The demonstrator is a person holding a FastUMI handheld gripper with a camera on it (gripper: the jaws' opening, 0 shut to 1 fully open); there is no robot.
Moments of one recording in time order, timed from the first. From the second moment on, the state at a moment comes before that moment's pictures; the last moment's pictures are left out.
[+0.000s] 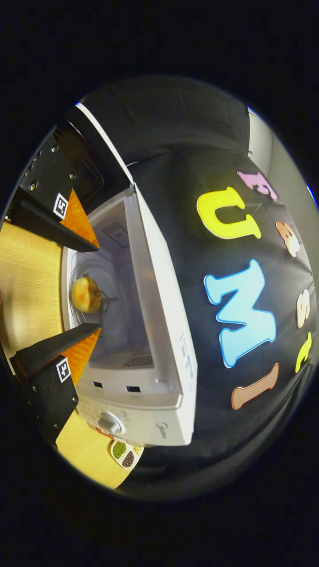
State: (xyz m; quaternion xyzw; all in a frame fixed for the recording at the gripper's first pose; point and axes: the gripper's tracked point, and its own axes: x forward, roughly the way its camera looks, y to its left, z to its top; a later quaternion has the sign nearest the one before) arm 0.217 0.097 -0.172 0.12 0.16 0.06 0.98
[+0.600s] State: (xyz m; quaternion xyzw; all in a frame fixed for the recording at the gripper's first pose) arm 0.080 0.149 -0.086 0.08 0.12 0.15 0.98
